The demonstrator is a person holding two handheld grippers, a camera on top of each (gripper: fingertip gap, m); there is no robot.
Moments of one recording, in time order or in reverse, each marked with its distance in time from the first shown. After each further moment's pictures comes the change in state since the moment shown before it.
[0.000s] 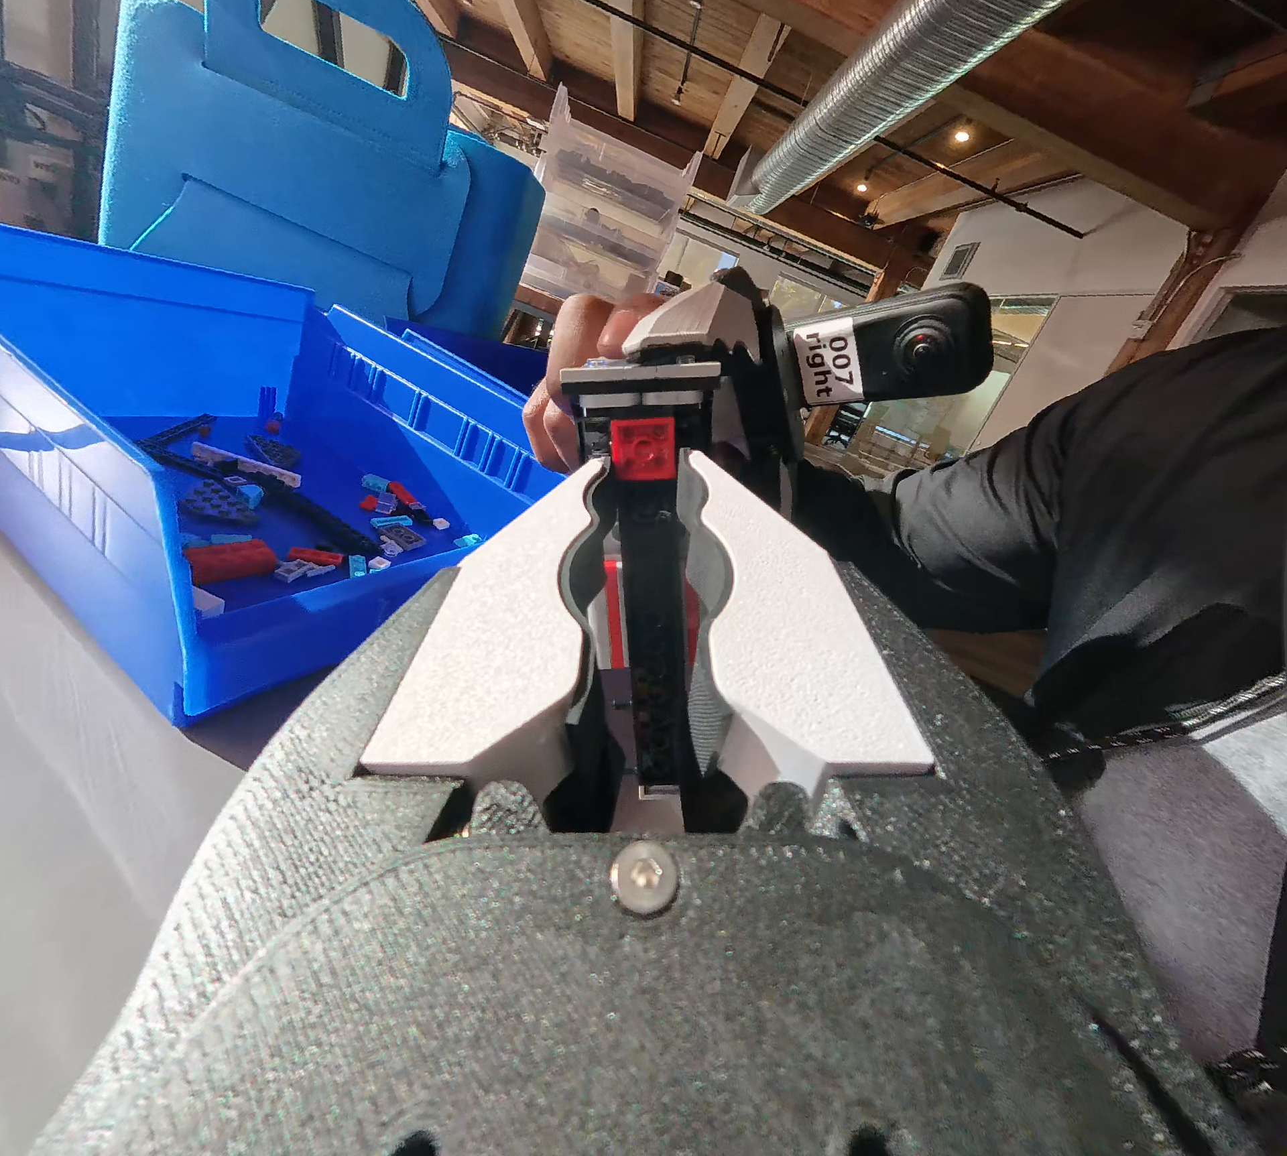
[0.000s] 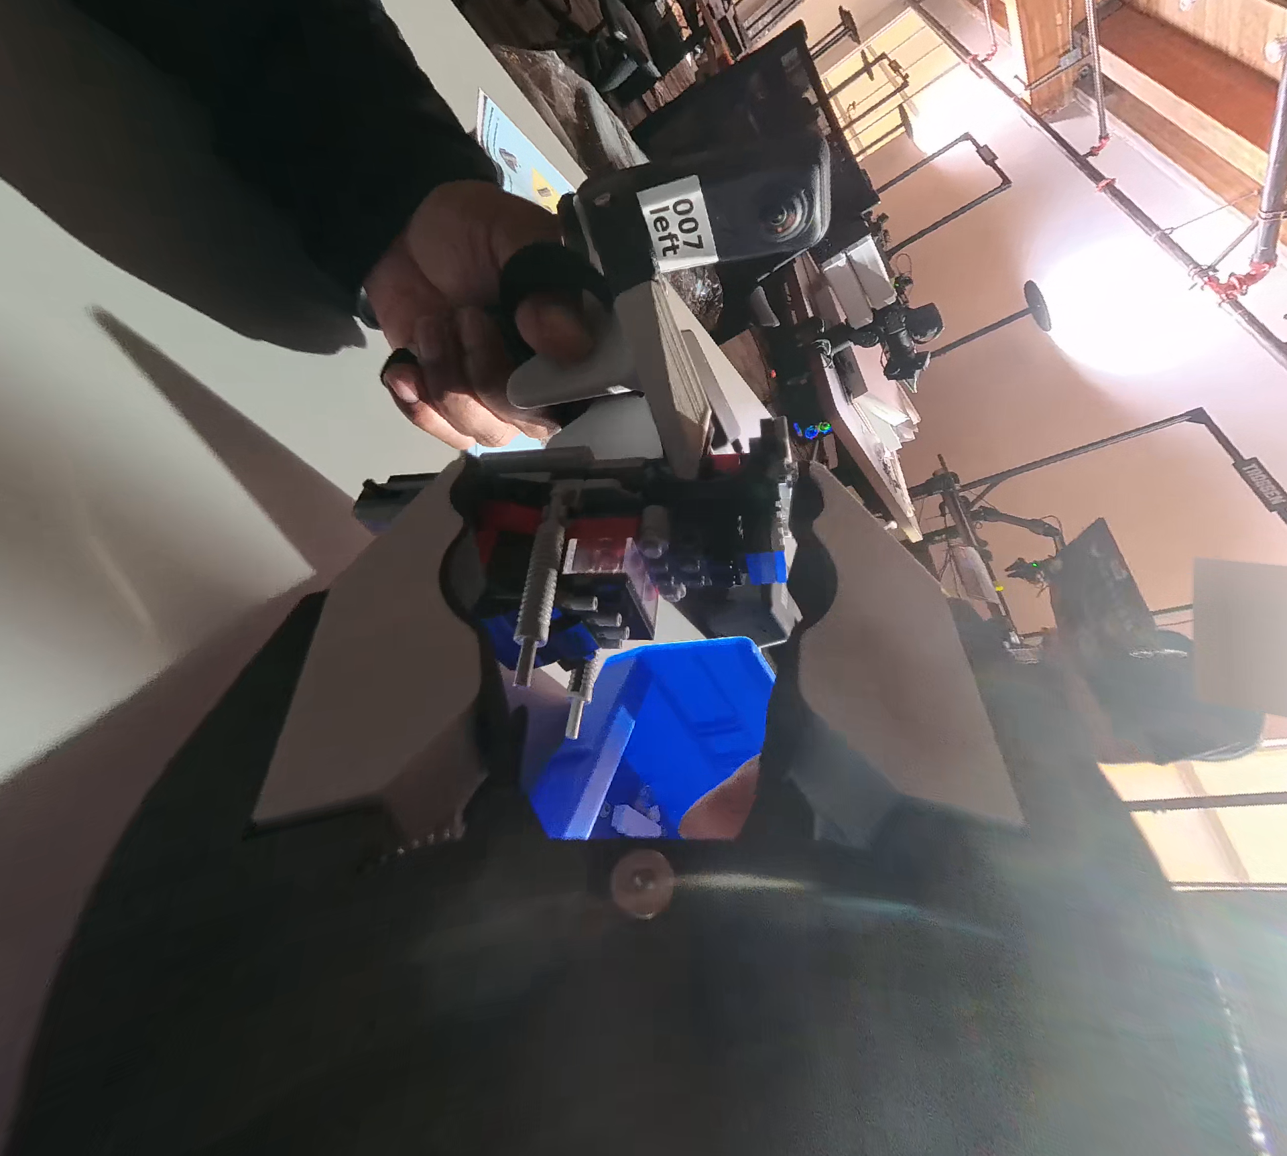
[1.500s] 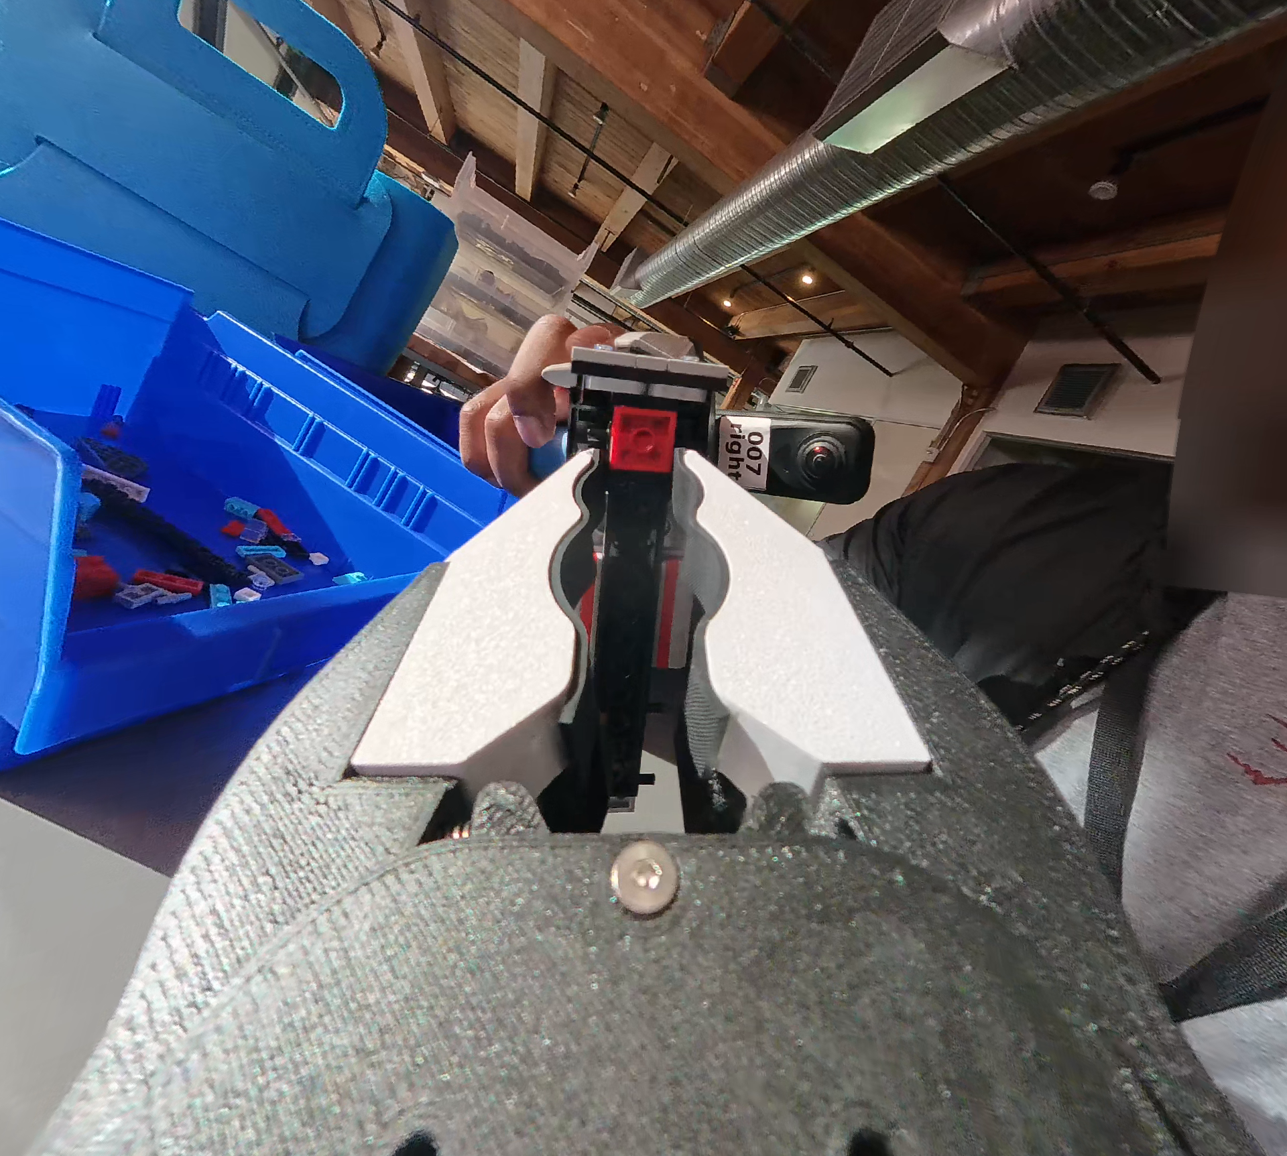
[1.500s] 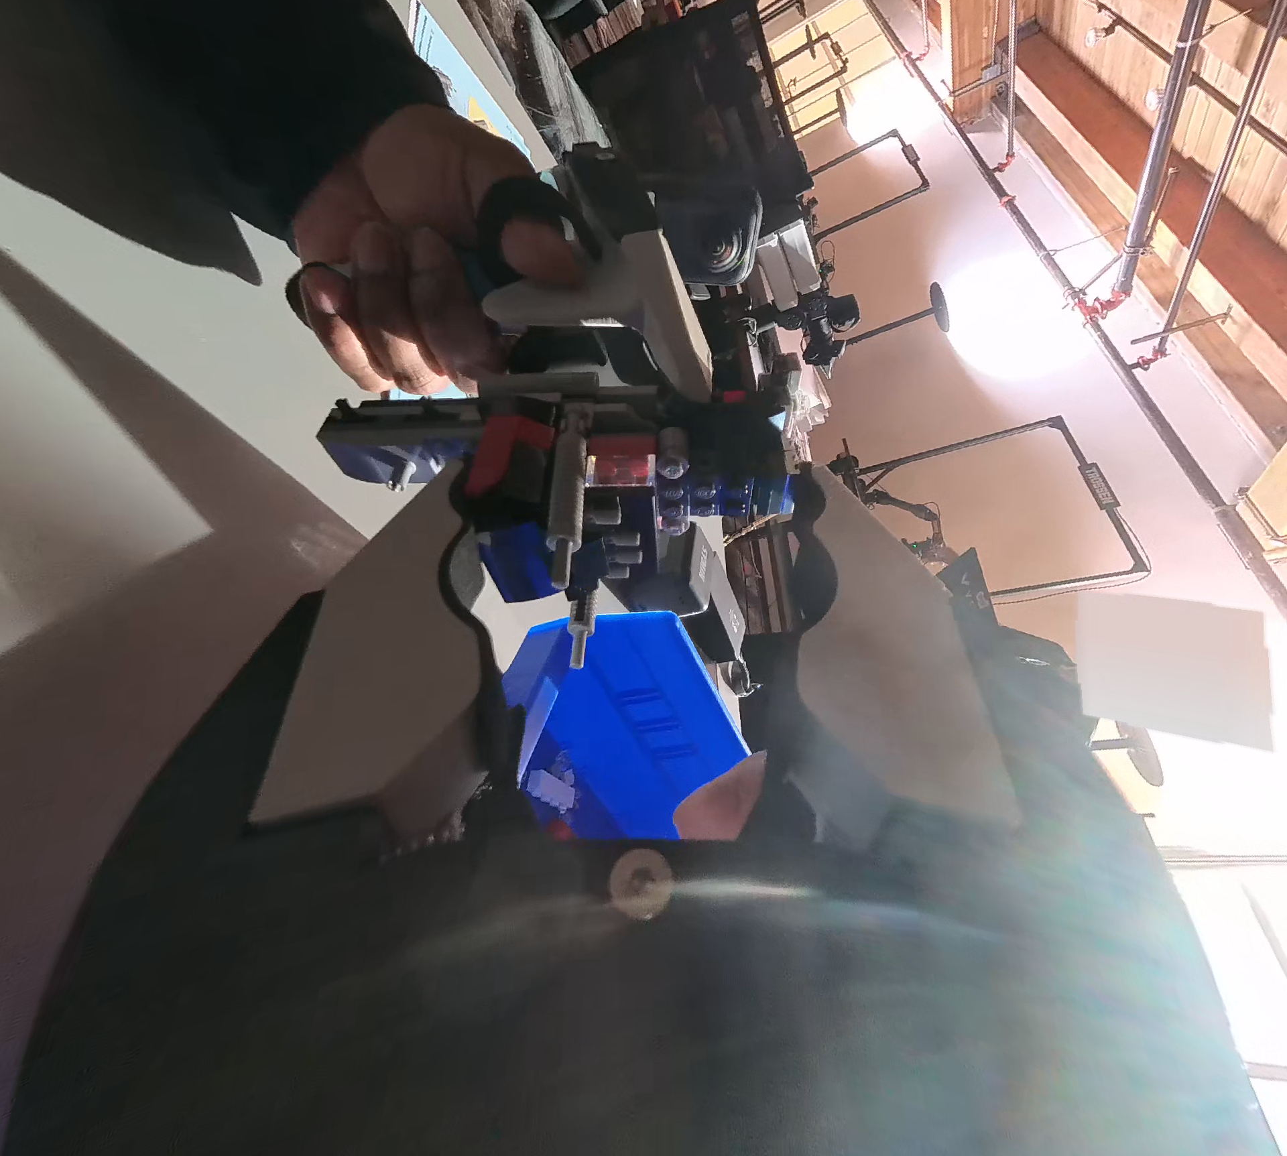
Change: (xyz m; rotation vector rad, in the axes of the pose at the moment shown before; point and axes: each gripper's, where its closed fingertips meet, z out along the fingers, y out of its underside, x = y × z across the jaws) left arm 0.007 -0.019 -0.009 0.125 0.167 -0.214; right arm 0.013 0.005 -0.001 -0.066 0.098 -0.139
